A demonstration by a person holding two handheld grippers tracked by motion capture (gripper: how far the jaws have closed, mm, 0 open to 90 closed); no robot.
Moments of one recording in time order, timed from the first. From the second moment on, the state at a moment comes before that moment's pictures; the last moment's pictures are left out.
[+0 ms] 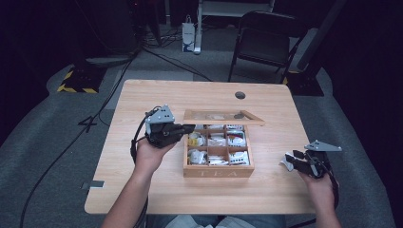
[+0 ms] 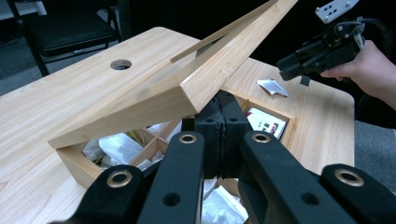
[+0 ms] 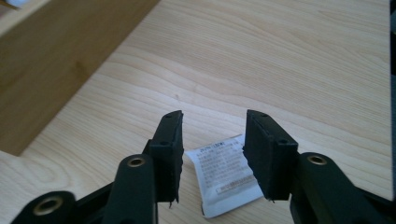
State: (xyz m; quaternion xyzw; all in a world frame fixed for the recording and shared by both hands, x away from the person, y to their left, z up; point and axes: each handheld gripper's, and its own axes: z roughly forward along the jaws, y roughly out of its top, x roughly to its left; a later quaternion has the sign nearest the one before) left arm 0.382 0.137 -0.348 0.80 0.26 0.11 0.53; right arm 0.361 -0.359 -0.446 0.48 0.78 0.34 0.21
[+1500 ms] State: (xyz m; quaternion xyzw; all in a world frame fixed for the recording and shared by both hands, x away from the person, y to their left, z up) left arm 0.381 0.136 -0.349 0.81 0.25 0.11 0.52; right arm 0.326 -0.297 -0.491 0.34 0.86 0.37 0.13
